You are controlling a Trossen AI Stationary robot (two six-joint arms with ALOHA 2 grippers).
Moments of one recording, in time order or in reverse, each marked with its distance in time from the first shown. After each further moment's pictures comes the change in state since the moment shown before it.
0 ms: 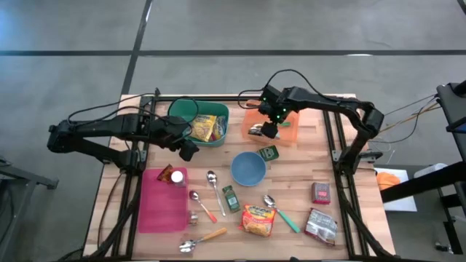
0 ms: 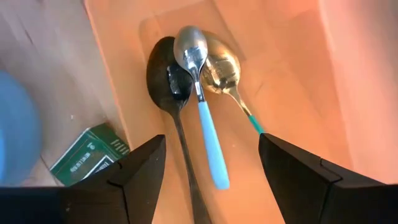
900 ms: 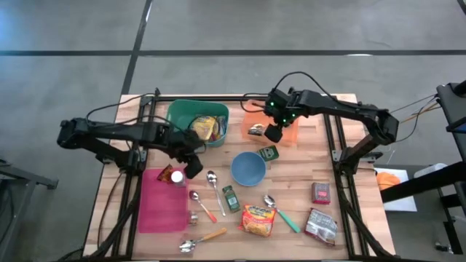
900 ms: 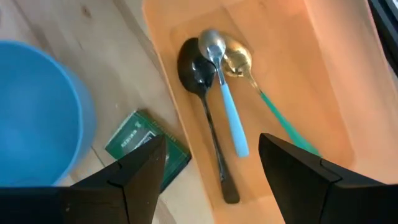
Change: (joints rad) left arm -0.093 0.167 0.000 0.012 0.113 0.270; right arm 0.115 -0.166 -0.014 -0.089 0.071 0.151
